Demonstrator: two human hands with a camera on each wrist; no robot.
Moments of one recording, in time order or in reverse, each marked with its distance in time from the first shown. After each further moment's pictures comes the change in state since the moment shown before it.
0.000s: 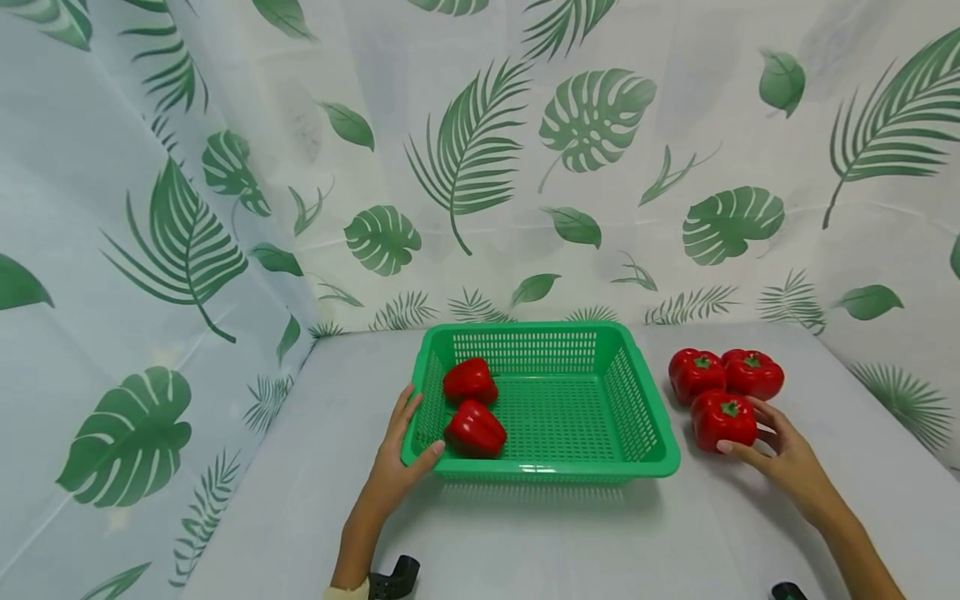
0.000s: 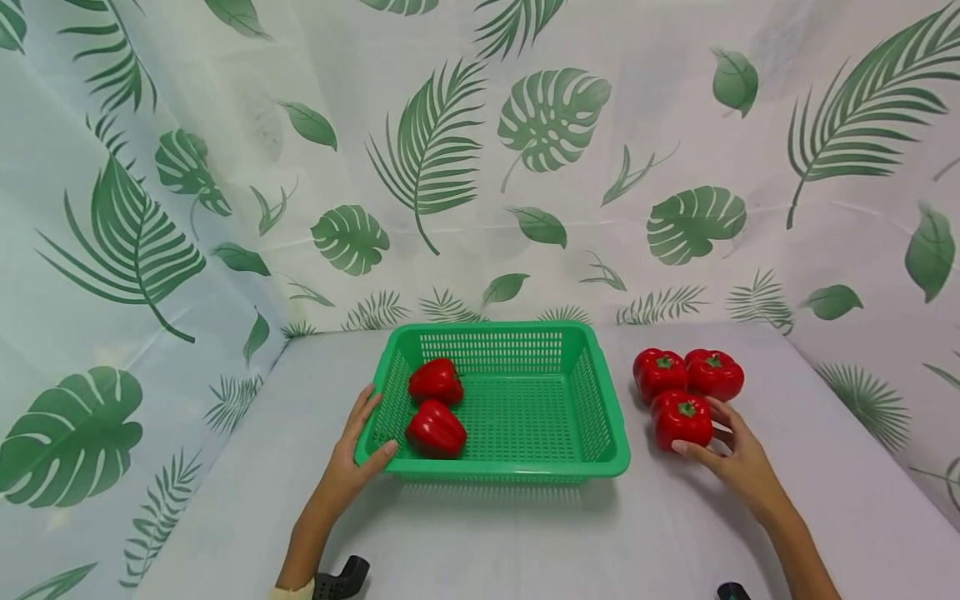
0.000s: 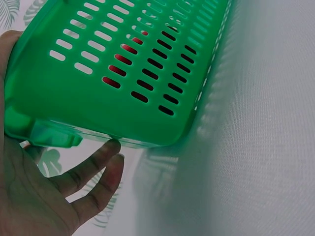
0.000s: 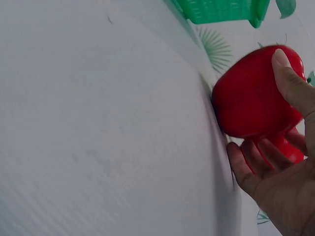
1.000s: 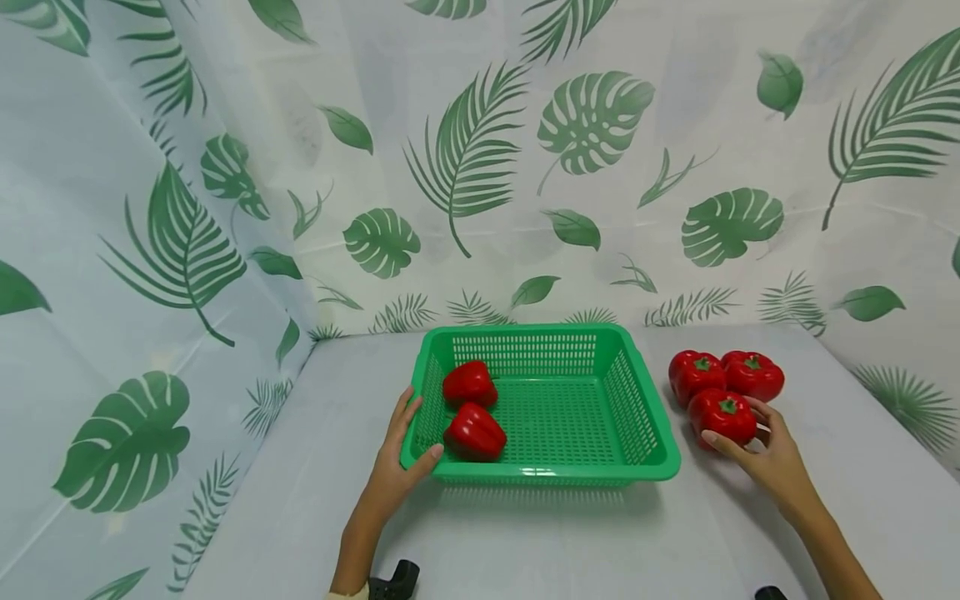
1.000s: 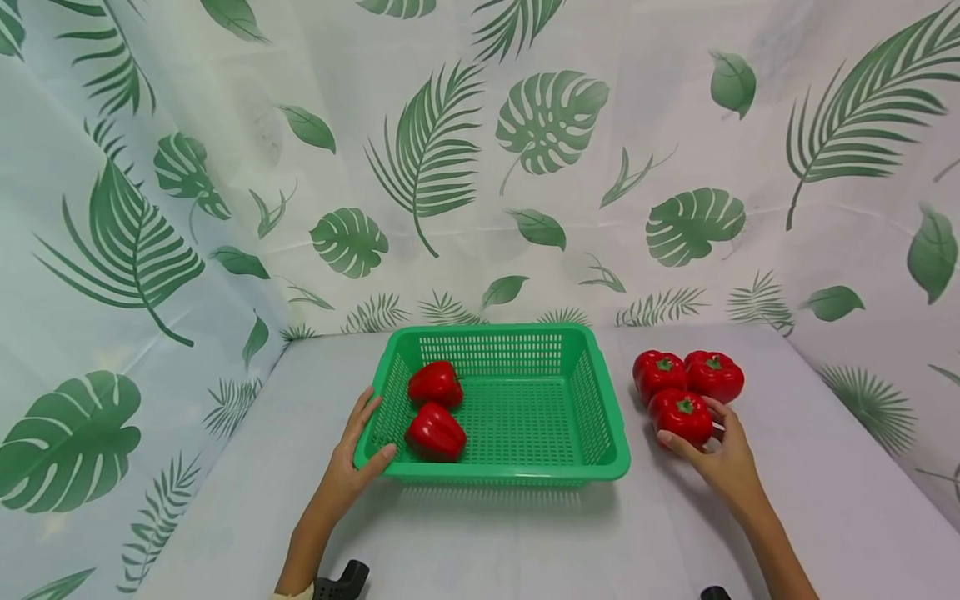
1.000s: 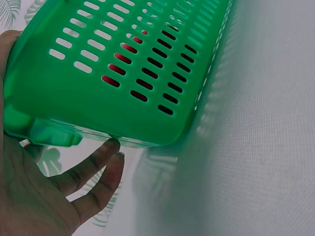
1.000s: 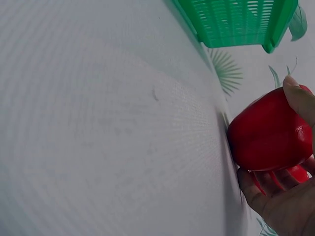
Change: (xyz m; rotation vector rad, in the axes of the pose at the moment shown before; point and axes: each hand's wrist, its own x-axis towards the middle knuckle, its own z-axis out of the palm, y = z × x) left_hand 0.001 -0.001 0.001 -0.028 0.005 0.012; right_hand 0.000 -0.012 0.021 0.012 0.154 0.004
